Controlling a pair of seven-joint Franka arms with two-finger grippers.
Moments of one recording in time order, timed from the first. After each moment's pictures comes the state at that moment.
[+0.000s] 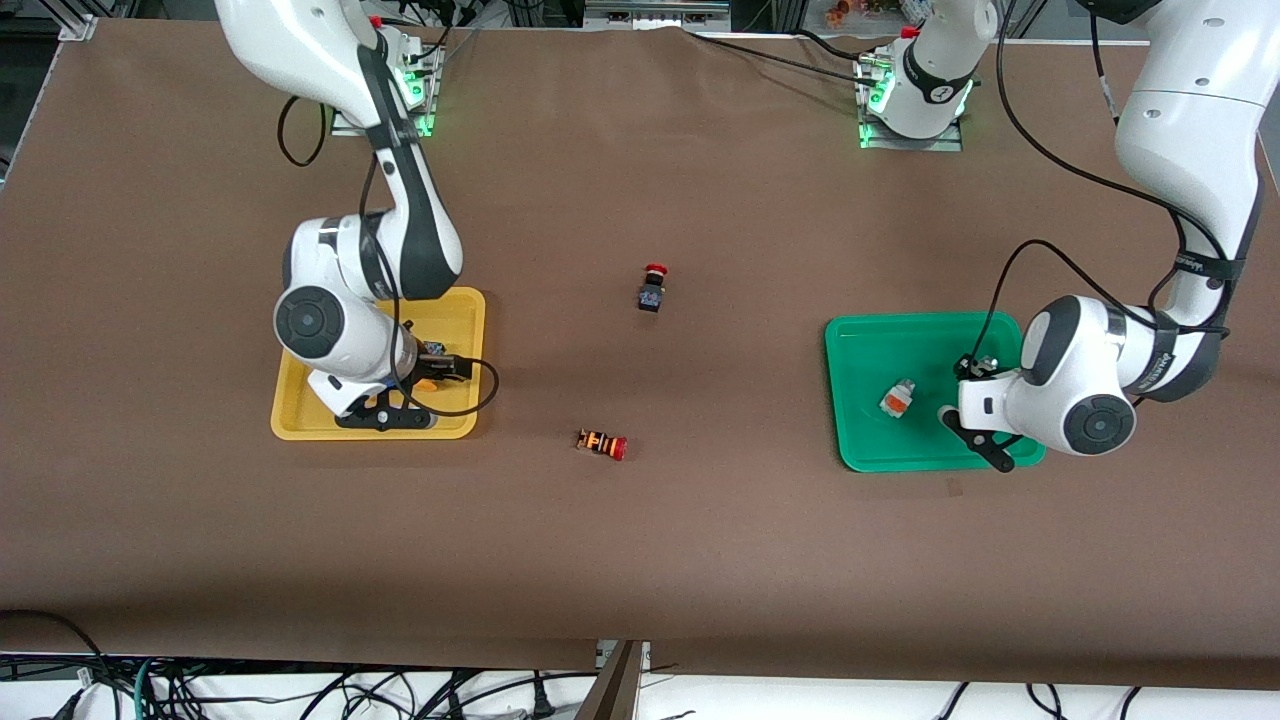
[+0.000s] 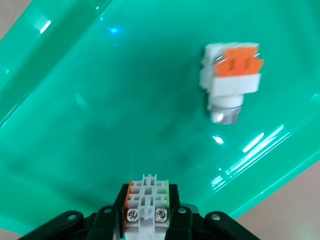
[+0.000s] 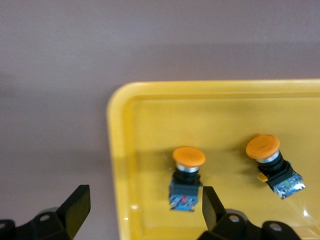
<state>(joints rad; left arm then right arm) 0.29 0.72 -0.39 -1.61 0.33 1.83 0.49 0.76 0.54 -0.50 -1.69 0.35 2.05 0.12</state>
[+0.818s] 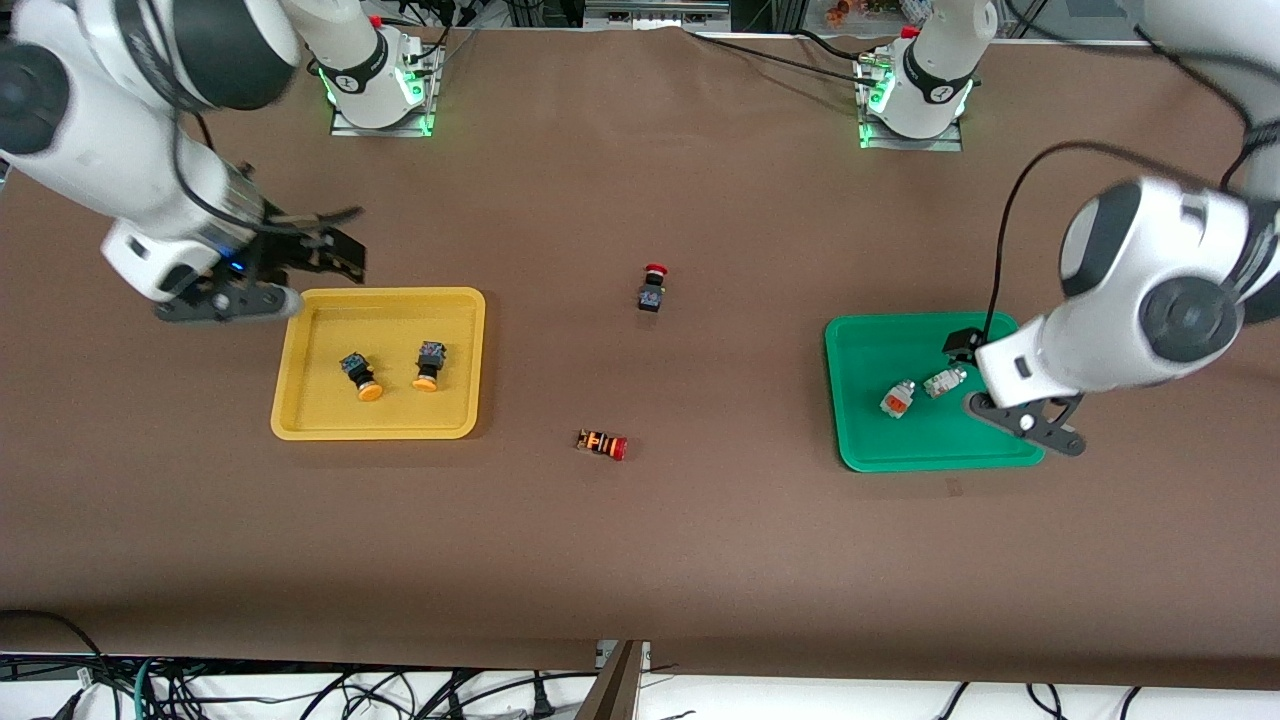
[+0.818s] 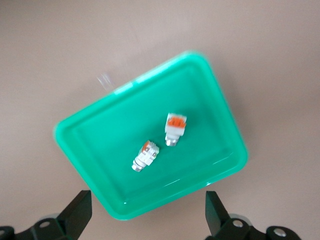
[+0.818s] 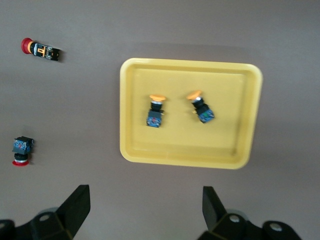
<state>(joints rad) 0.28 0.38 -0.54 -1.48 0.25 1.69 0.09 0.73 0.08 -0.53 -1.67 0.10 1.66 0.12</state>
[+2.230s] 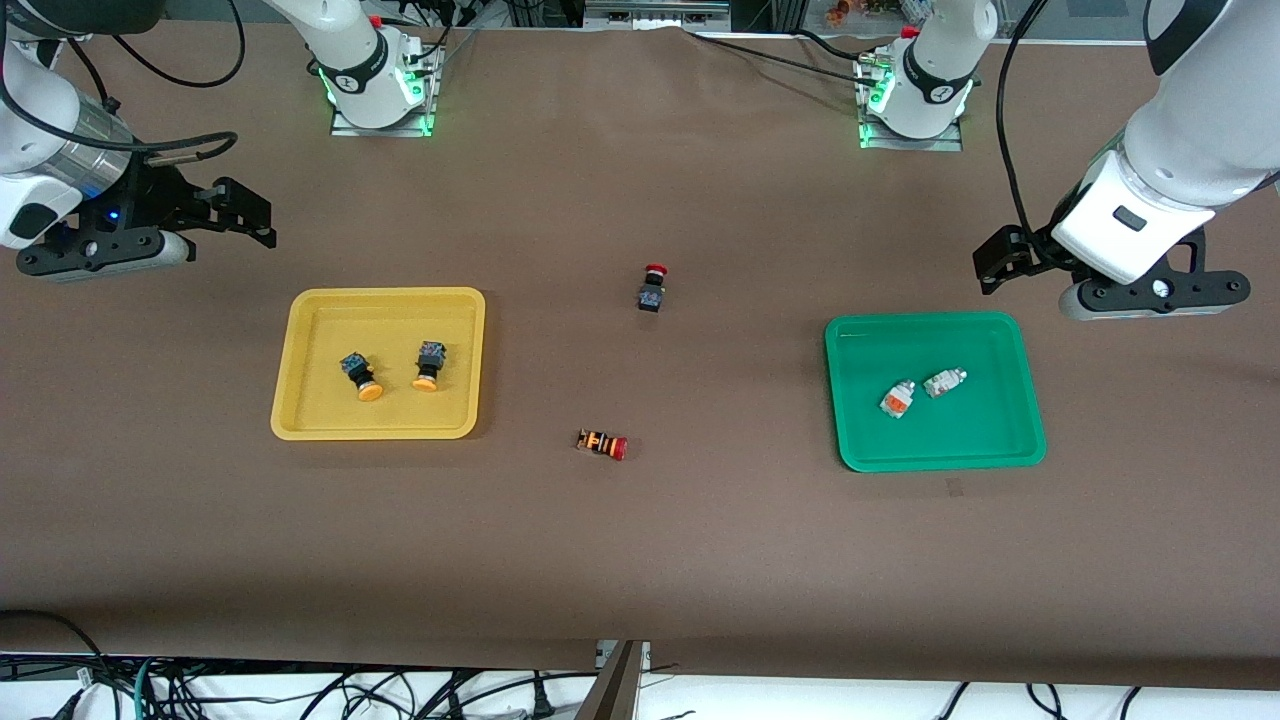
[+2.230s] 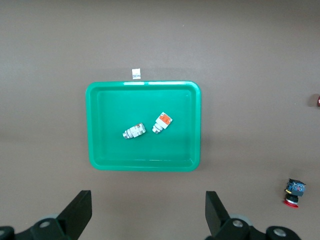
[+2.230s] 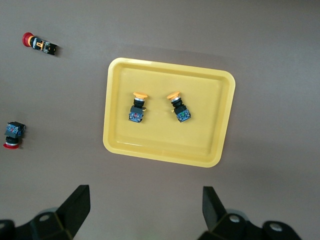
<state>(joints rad) 0.29 0.20 -0.59 -1.38 0.16 1.51 -0.34 0.13 -0.01 -0.01 -1.69 0.07 1.64 -0.03</state>
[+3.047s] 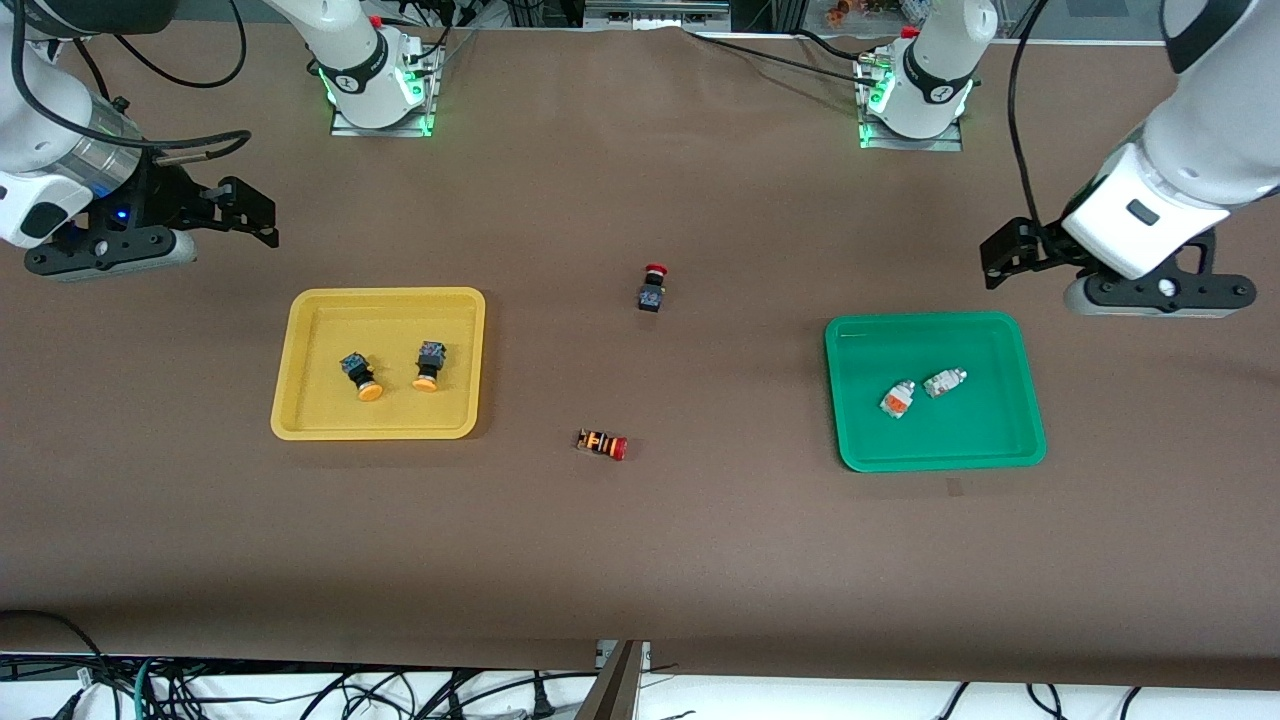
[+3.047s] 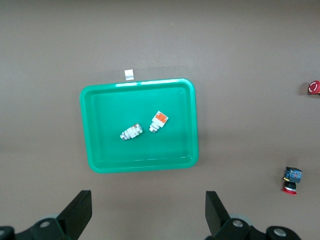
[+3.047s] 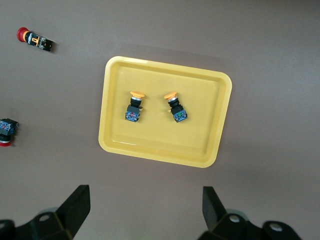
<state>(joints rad) 0.06 0.17 -0.27 -1.37 0.06 1.51 -0.19 0.14 -0.01 0.00 -1.69 0.04 1.64 -0.03</state>
